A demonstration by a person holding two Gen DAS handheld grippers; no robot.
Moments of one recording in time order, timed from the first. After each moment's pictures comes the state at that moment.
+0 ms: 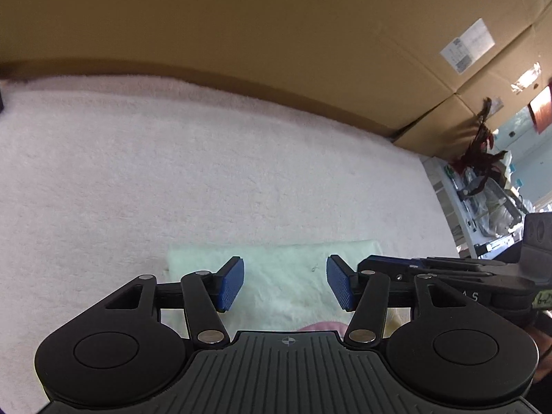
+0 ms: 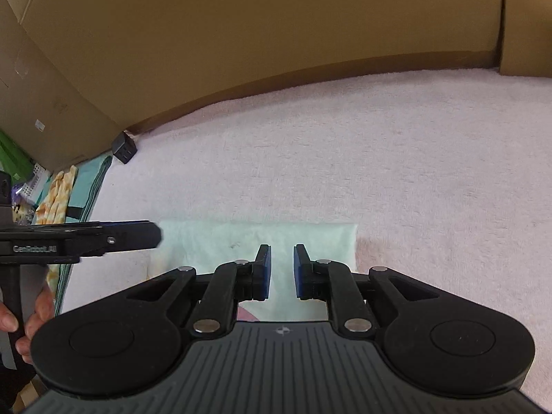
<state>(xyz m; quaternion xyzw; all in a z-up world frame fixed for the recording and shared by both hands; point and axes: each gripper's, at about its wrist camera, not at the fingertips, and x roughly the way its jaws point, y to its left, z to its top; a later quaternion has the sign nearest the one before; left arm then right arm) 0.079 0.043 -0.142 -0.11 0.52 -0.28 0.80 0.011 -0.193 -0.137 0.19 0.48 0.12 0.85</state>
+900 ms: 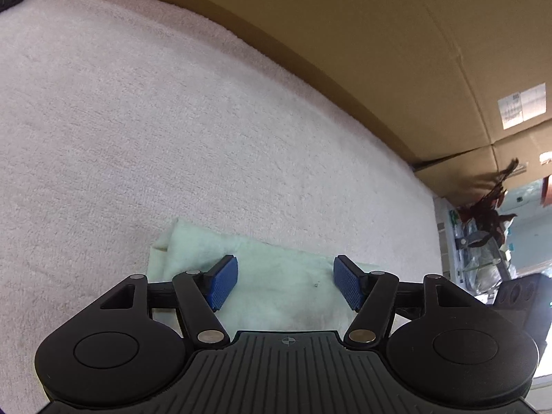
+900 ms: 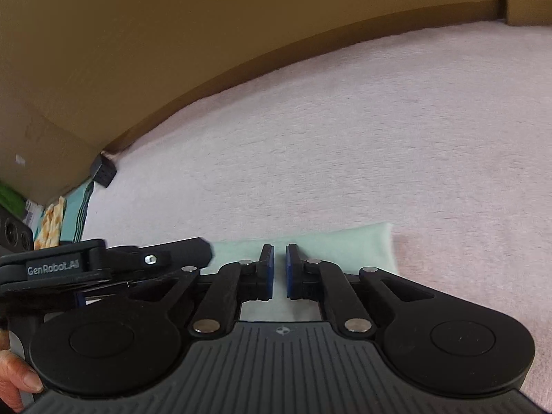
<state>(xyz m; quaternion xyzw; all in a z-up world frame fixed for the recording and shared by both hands) 0.105 0.060 -0.185 -0.24 0.55 -0.24 0.76 0.032 -0.195 -0.182 0.26 0.48 0.07 0.83</state>
